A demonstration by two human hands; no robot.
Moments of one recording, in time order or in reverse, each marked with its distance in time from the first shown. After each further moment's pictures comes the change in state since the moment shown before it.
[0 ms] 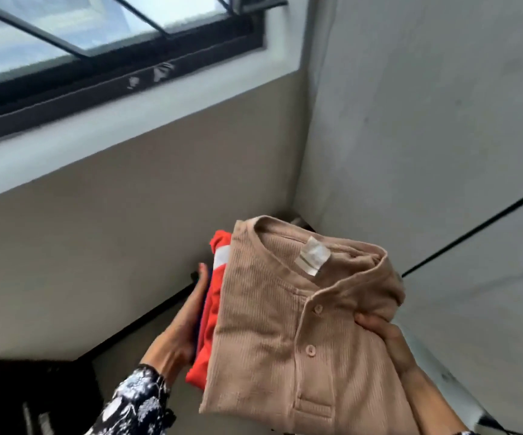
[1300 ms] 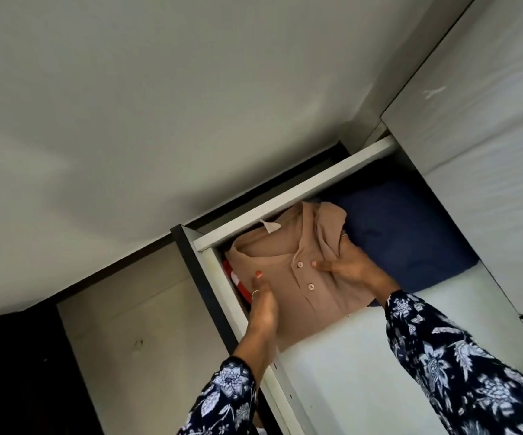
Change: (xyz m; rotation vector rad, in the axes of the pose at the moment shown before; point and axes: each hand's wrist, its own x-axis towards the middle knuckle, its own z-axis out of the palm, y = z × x) left_hand 0.313 -0.167 -0.078 0.134 0.428 -0.409; right_hand 0.452 0.148 -0.035 -1.121 -0.099 0.136
